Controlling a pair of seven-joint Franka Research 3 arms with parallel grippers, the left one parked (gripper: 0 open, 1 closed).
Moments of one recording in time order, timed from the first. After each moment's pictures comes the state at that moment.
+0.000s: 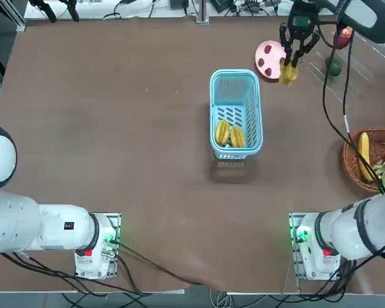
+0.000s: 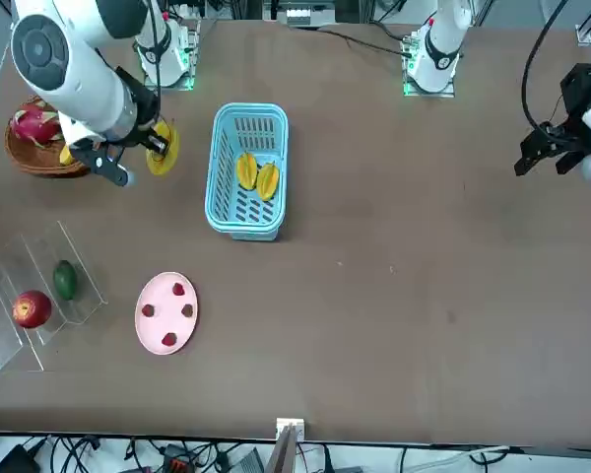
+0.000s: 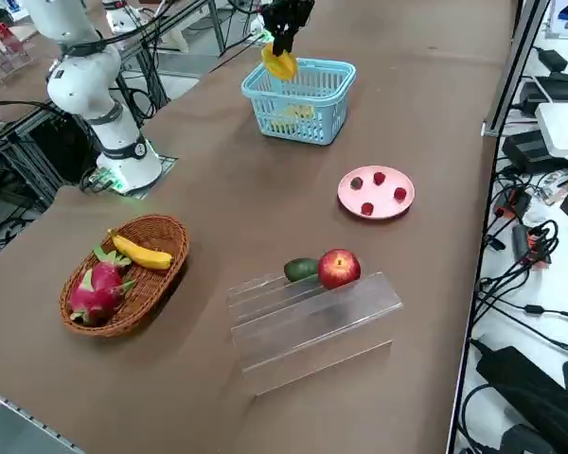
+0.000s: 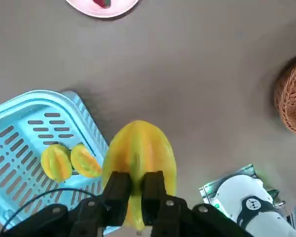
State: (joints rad) arm 0.36 0.06 0.00 -1.70 0.06 1.51 0.79
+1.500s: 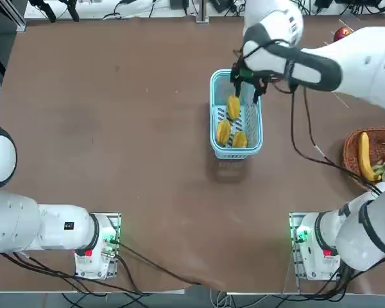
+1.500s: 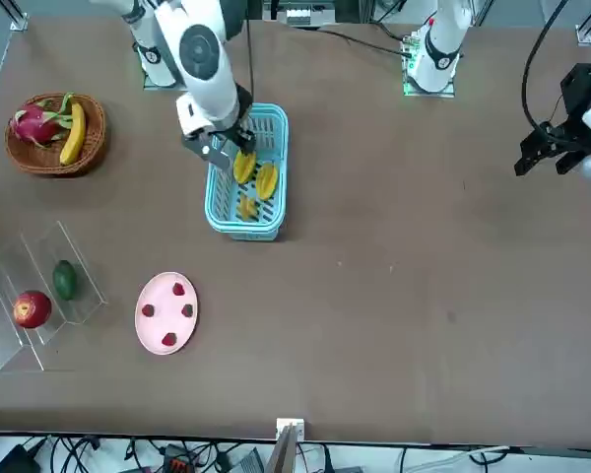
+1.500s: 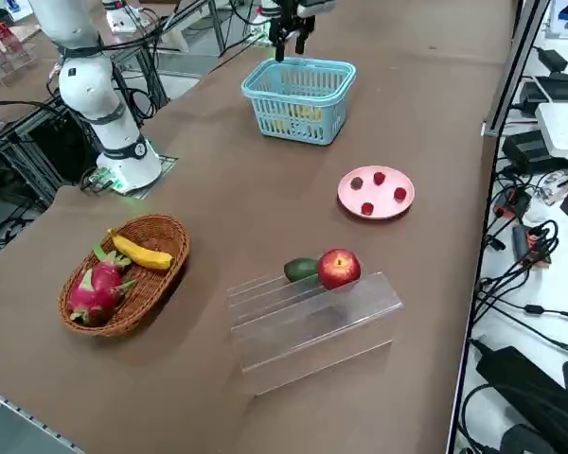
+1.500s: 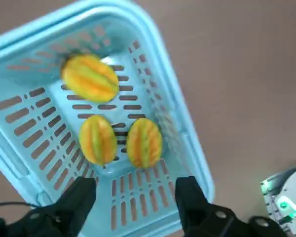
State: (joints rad) arm 0.66 0.08 -0.03 -1.88 0.07 1.78 1.05
